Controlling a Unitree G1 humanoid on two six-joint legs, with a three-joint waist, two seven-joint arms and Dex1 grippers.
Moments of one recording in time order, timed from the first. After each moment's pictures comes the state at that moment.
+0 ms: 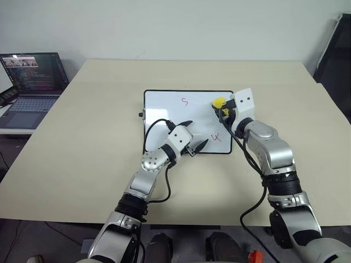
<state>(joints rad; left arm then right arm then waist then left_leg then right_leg) -0.48 0.17 -0.21 0.30 0.08 -0.14 -0.51 -0.66 -0.25 0.04 0.04 0.11 0.66 0.29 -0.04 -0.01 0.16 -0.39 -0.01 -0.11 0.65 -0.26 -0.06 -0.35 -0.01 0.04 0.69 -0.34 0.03</state>
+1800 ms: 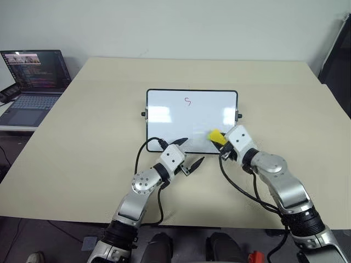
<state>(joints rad) -0.24 0.23 -0.24 0.05 0.04 -0.06 -0.53 -0.33 -0.44 0.25 -0.20 -0.01 0.48 0.47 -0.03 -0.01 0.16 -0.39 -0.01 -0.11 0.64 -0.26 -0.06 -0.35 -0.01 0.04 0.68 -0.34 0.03</state>
